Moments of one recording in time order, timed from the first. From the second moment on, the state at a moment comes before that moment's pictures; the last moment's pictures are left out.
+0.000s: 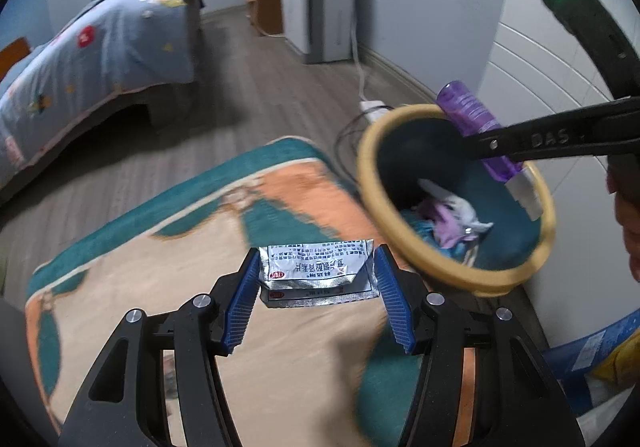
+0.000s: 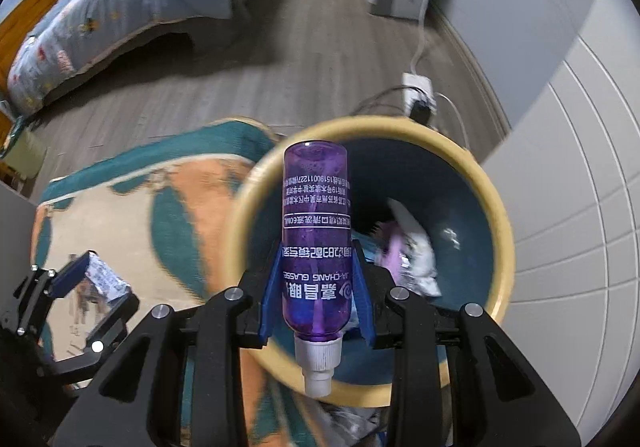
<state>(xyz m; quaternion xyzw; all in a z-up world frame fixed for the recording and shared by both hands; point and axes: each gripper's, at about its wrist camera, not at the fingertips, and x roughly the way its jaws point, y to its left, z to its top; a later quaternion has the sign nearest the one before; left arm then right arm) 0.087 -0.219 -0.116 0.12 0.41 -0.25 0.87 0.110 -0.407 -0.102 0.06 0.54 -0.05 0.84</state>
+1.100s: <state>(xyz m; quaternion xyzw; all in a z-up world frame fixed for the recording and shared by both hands) 0.078 -0.302 -0.111 0.20 0.39 -0.30 0.85 0.085 -0.496 -0.113 0.15 0.52 -0.11 0.83</state>
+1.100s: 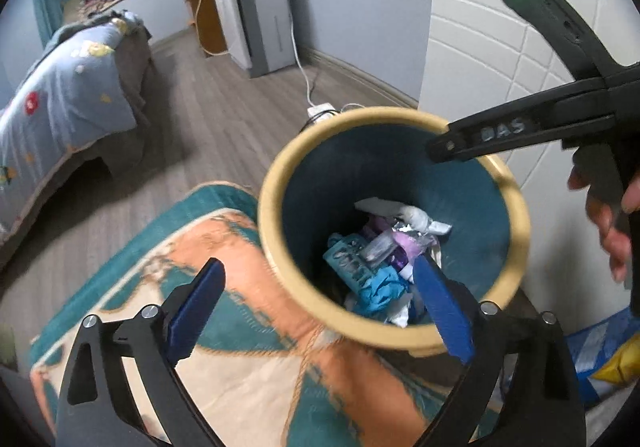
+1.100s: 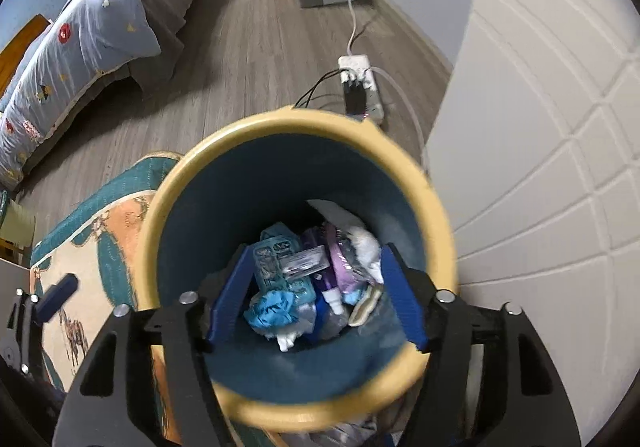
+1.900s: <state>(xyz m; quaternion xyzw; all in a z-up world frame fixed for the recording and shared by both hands) 0.006 -0.218 0.002 0.12 0.39 -0.21 0.88 -0.043 -0.434 -0.003 0.11 0.44 -0.11 0.89</state>
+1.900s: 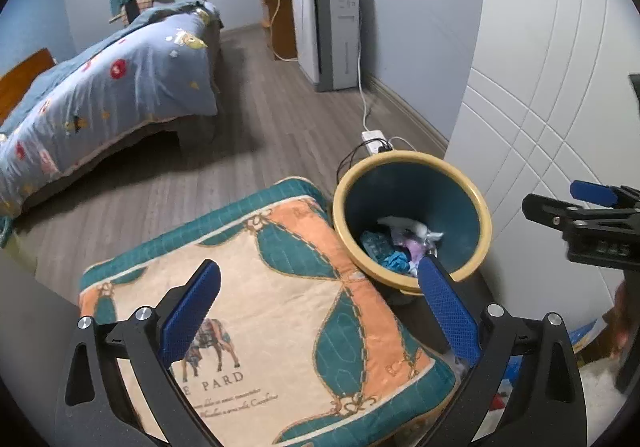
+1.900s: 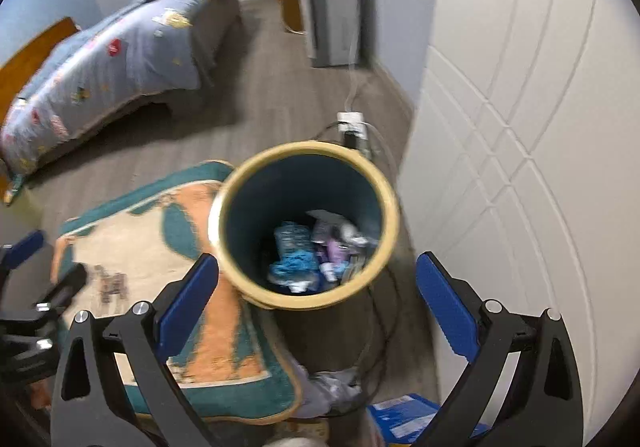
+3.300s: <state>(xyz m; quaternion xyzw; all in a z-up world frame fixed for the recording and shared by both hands) -0.005 -0.214 0.014 0.14 0.37 -0.23 0.89 -0.051 -0.407 0.015 0.04 0.40 -0.14 0.90</state>
